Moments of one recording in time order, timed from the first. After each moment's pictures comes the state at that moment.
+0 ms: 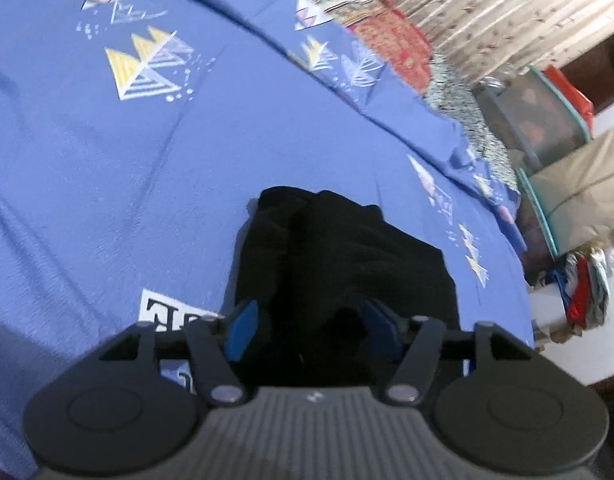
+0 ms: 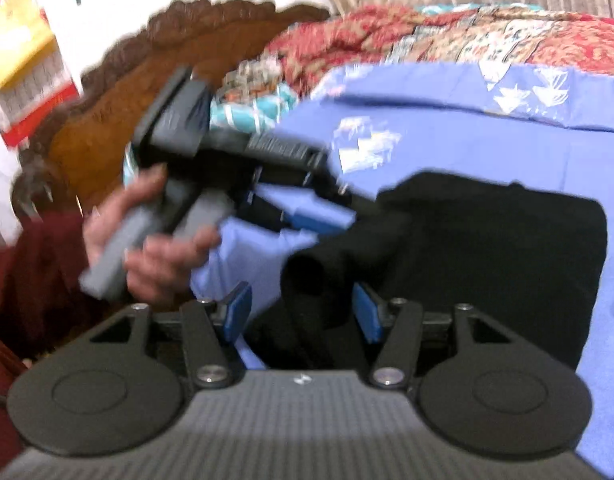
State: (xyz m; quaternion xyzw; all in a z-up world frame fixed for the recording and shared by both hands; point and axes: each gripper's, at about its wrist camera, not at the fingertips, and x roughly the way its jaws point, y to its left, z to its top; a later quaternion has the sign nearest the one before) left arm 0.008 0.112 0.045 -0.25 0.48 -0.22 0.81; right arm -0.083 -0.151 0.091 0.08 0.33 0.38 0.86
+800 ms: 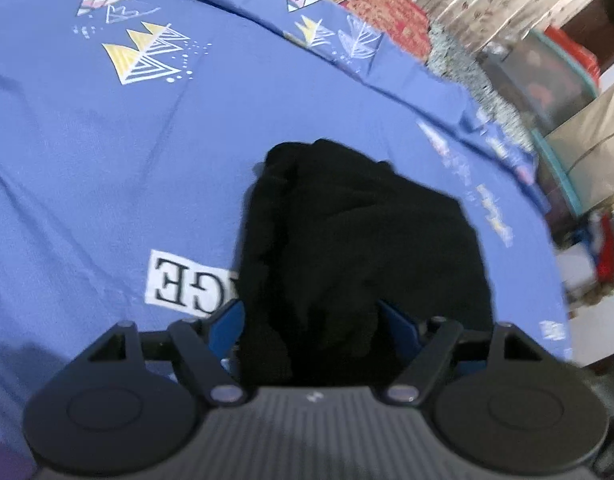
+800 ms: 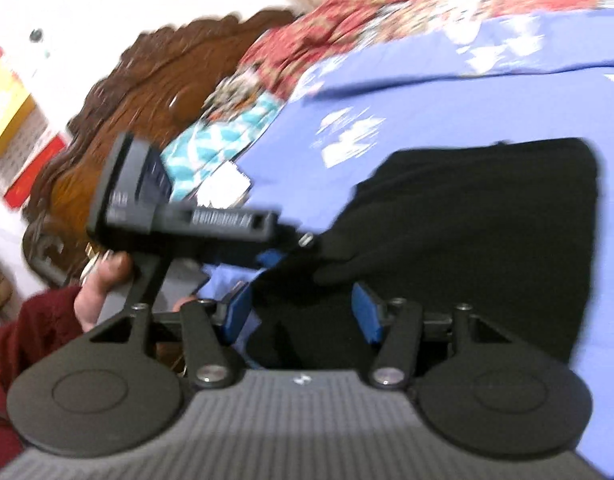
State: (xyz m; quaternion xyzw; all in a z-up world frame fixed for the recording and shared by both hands) left arm -0.015 0.091 0.037 -0.18 0.50 -0.20 0.83; right arm -0.071 -0.154 0.073 0.17 0.37 0.35 0.85
